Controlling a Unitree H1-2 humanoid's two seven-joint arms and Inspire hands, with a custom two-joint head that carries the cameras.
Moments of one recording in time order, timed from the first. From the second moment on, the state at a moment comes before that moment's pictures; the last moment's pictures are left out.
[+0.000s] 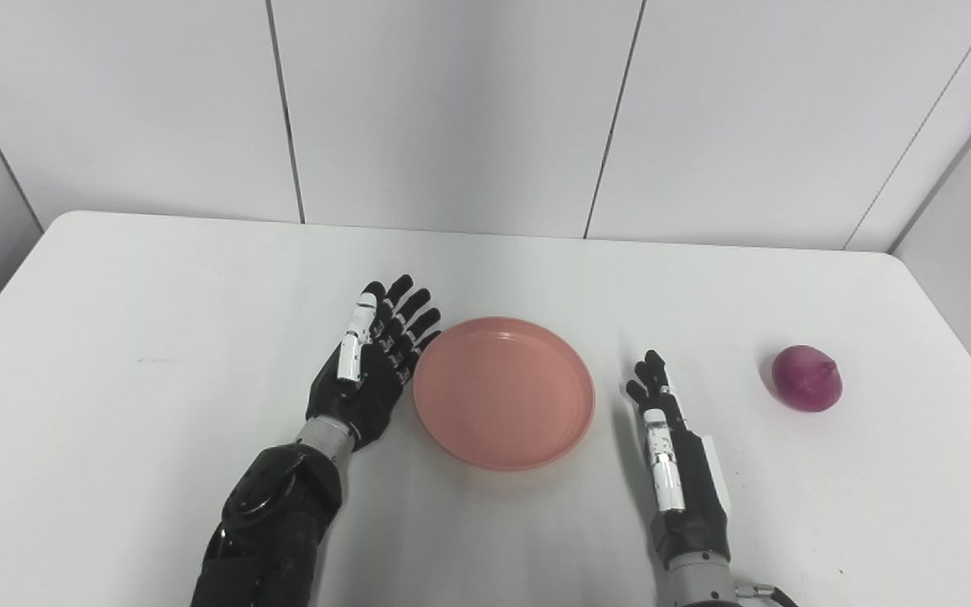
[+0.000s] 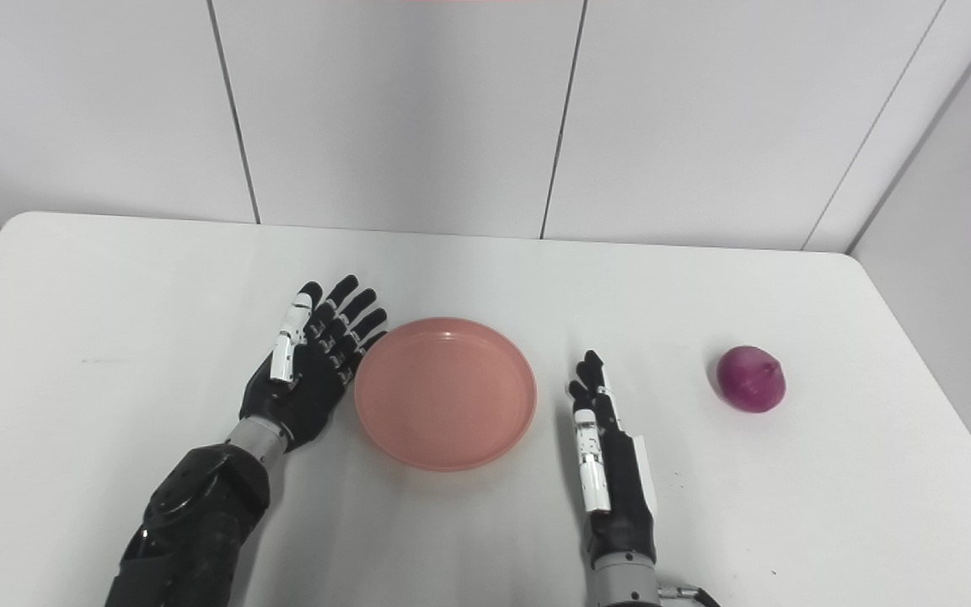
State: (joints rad) left arm -0.32 -0.08 0.02 0.11 -0.43 0.36 -0.13; right arm 0.04 0.06 0.05 -0.20 -0.12 0.08 -0.05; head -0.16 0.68
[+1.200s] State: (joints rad) left arm -0.27 -0.09 0.00 0.09 -0.35 0.26 -0.16; right arm -0.10 -0.21 -0.07 -0.52 -0.28 0.34 0.03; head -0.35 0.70
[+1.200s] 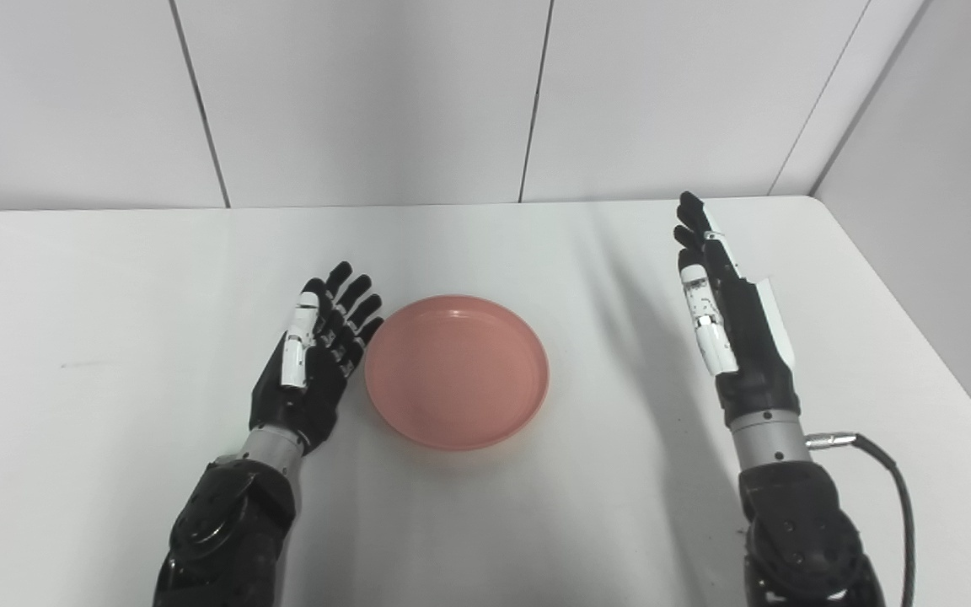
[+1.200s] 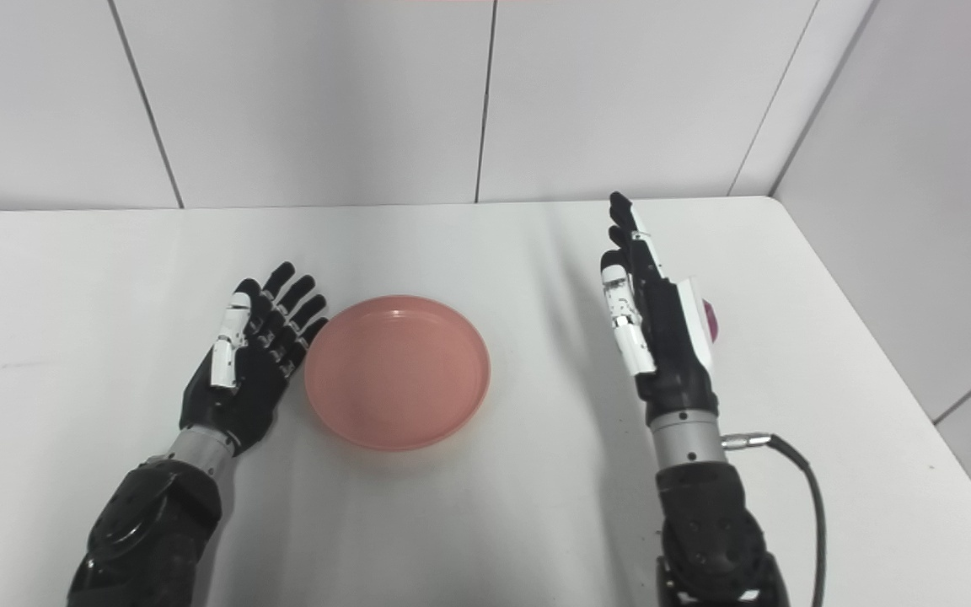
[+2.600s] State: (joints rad) left arm -0.28 -0.08 0.02 0.18 -0.39 0.18 -0.26; right arm -0.20 -0.50 -0.15 -0.24 -0.68 0.47 0.22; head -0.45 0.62
